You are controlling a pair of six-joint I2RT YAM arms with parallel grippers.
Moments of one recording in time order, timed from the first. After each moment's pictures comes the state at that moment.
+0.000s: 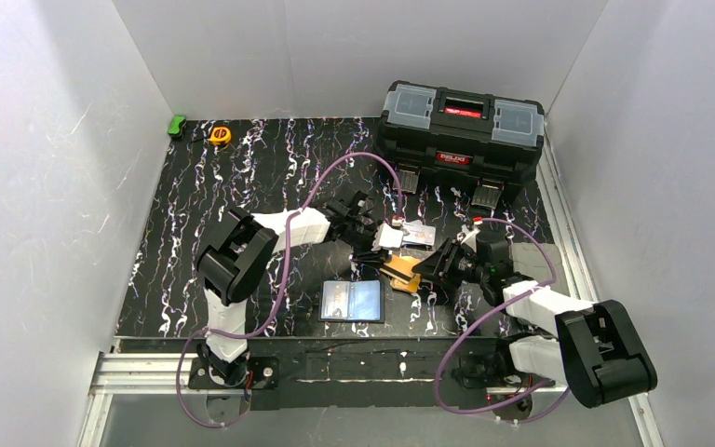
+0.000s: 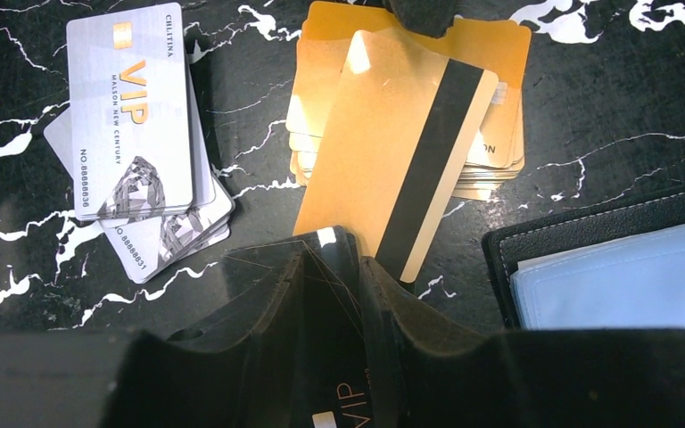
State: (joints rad) left arm -0.69 1.93 1.18 -0.24 0.76 1.01; right arm 0.29 1.18 0.26 0.28 -0.54 0.89
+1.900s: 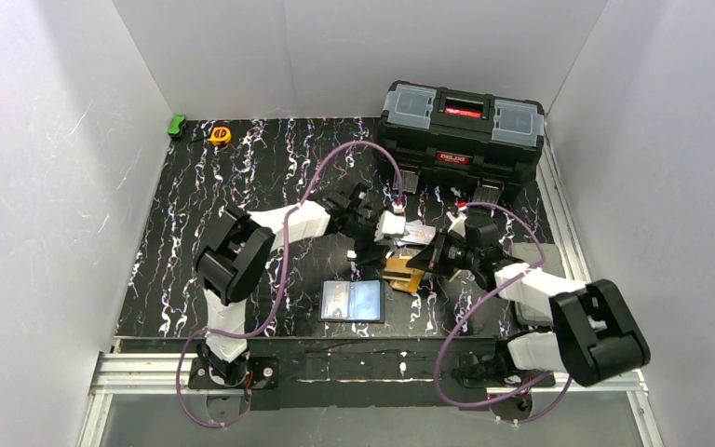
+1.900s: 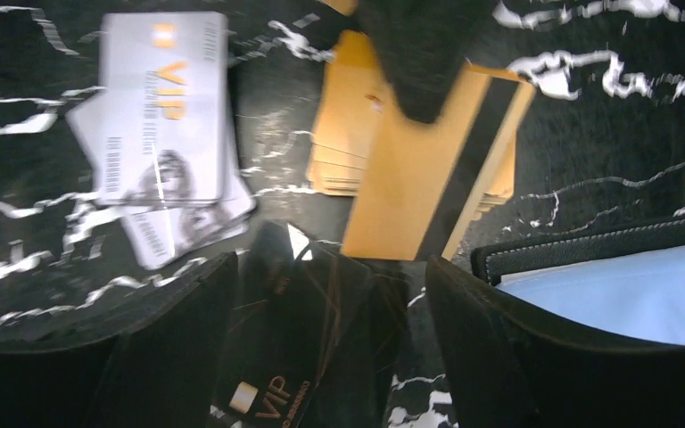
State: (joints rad) left arm -0.68 1.92 1.22 -0.29 0.77 0.89; right arm 0.35 1.32 0.40 0.26 -0.56 0.79
